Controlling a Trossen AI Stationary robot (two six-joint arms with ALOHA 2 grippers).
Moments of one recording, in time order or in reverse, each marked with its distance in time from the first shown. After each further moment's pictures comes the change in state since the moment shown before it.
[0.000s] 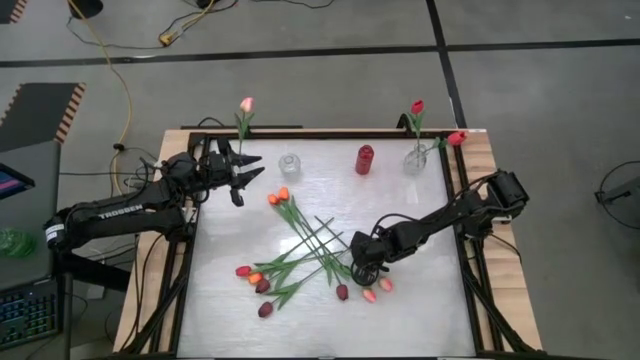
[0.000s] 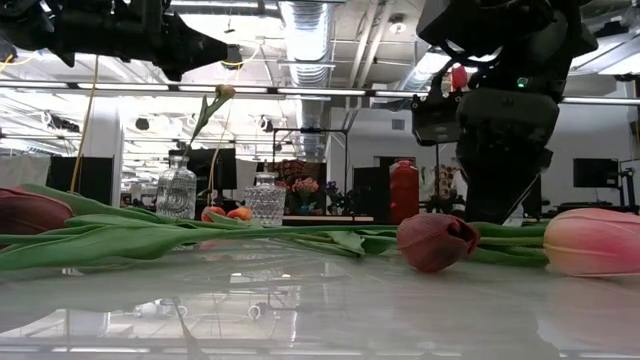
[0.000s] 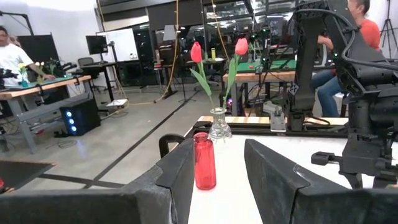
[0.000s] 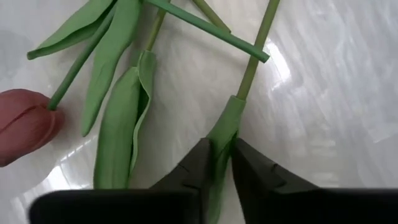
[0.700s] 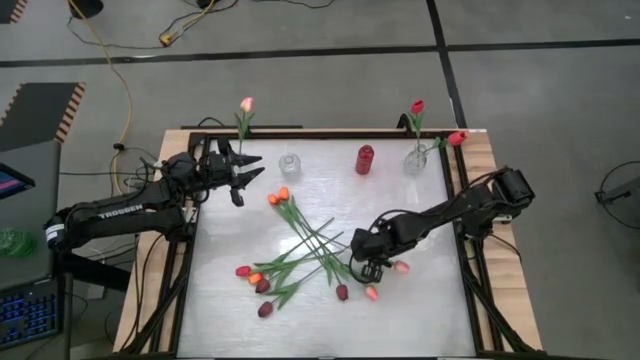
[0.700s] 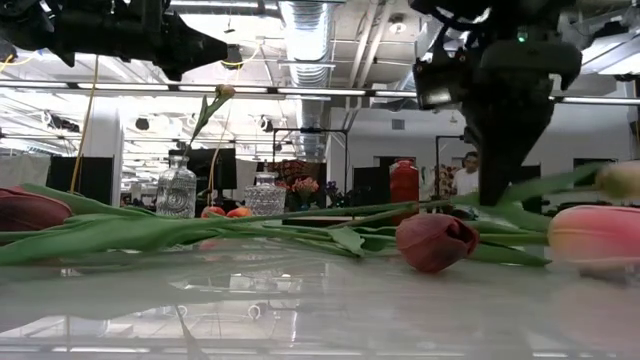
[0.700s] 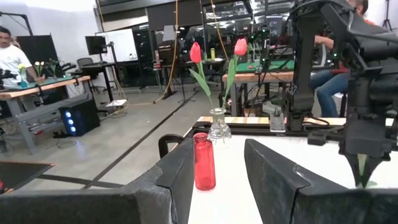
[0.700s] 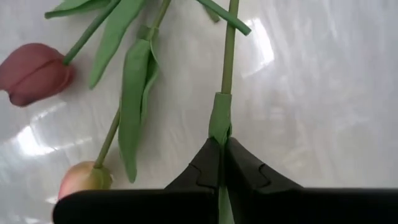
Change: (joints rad) left arm 0.000 0.000 0.000 0.002 0.002 0.000; right arm -0.026 -0.062 0.160 -0.347 -0.034 -0.162
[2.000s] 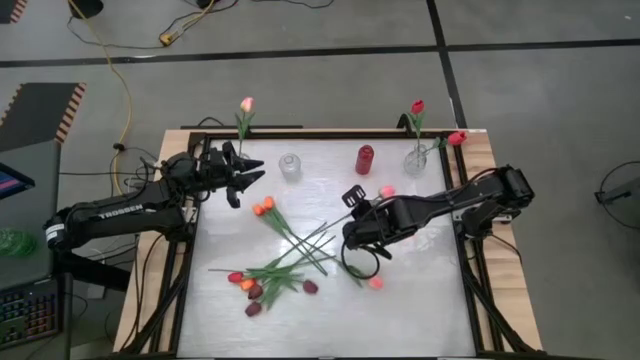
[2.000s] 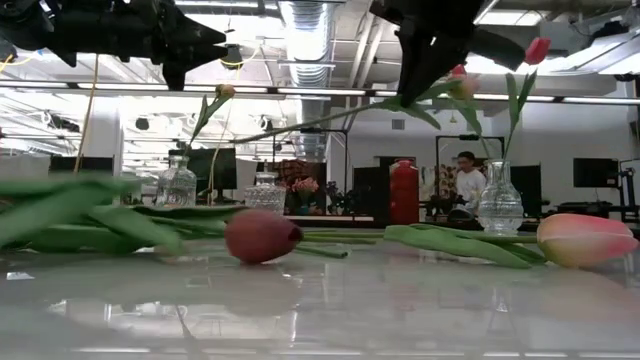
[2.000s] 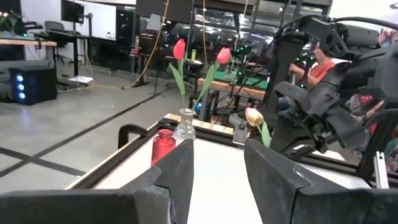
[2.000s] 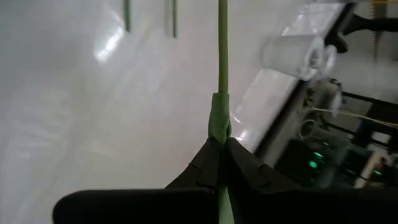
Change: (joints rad) left arm -0.001 0.000 0.000 0.009 0.075 -0.269; right arm -0.041 -0.003 0.337 -0.272 0.589 -1.213
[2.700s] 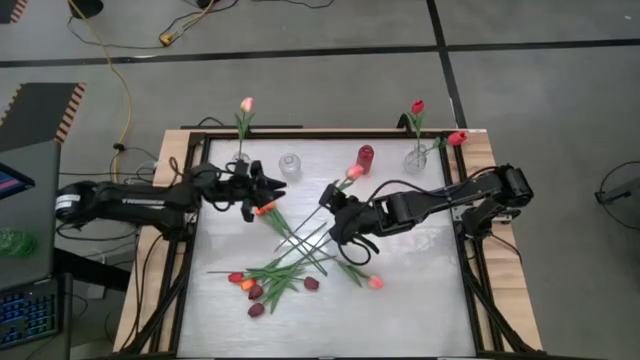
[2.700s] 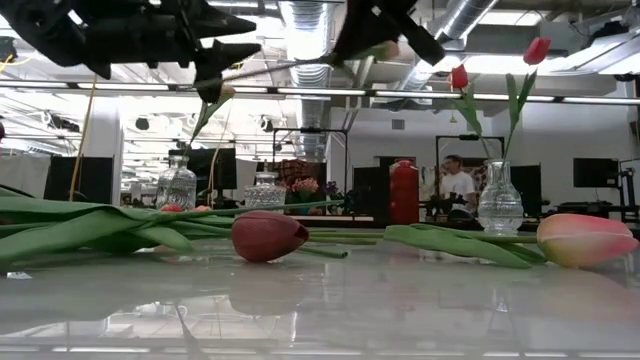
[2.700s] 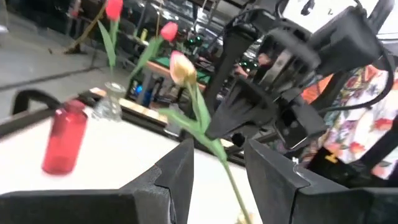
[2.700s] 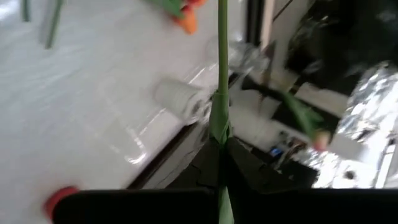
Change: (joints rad) left arm -0.218 0.348 0.000 0.370 0.000 -0.261; right arm -0.038 0.000 0.000 0.488 0.081 -0.697
